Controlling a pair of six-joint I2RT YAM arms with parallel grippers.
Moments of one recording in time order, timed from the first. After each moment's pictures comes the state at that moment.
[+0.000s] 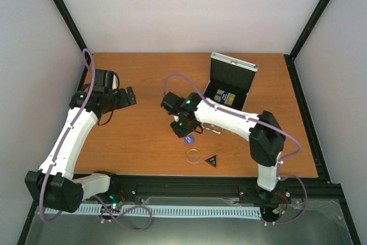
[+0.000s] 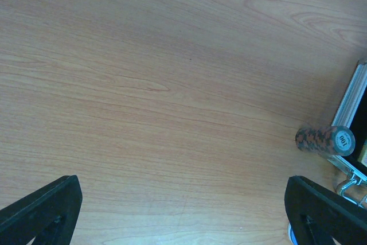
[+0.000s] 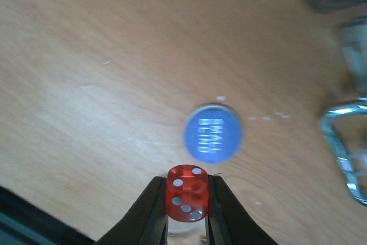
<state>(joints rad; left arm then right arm) -0.17 1.18 1.19 -0.94 0.01 -0.45 0.99 1.90 1.57 -1.07 0.02 0.32</state>
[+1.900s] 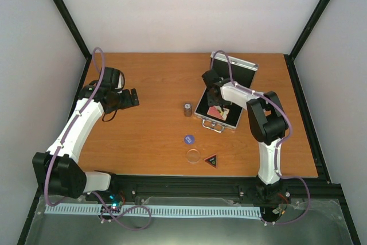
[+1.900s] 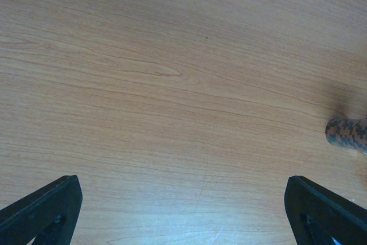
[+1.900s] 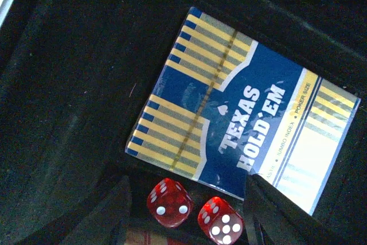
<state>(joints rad) -0.17 1.30 1.19 -0.94 0.01 -0.43 0.47 2.04 1.45 -0.64 0.32 0.34</state>
